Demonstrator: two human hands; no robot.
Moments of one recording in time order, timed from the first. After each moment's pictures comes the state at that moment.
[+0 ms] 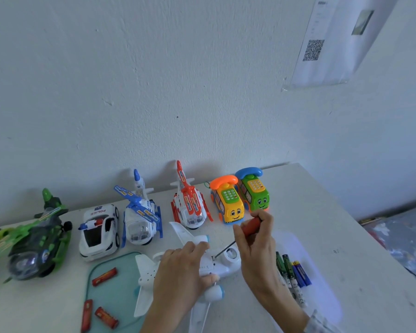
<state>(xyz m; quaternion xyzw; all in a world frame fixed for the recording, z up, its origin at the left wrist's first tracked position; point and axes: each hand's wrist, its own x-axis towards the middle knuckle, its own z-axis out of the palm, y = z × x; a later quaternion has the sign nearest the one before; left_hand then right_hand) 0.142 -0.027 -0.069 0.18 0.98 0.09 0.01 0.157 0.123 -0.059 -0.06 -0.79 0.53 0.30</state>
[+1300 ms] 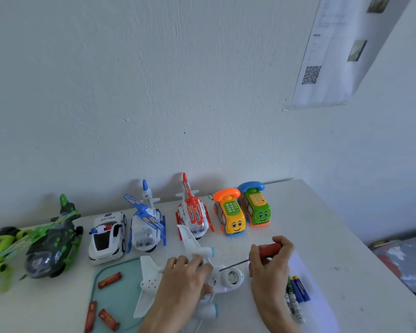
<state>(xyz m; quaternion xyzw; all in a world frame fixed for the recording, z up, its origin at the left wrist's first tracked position) 0.138 -0.035 -0.097 0.31 0.94 0.06 -0.13 0.169 0.138 -0.080 -0.21 -0.72 0.58 0.31</state>
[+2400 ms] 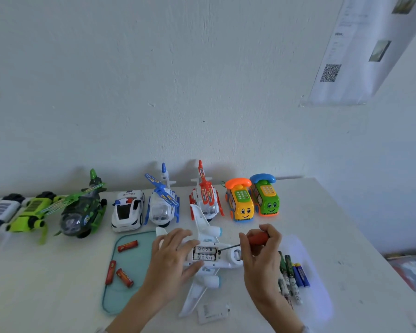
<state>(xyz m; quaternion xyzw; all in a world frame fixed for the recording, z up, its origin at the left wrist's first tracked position) 0.167 -0.075 -0.112 0.22 0.93 0.19 -0.23 0.195 0.123 -0.079 0.04 -0.77 0.50 0.39</state>
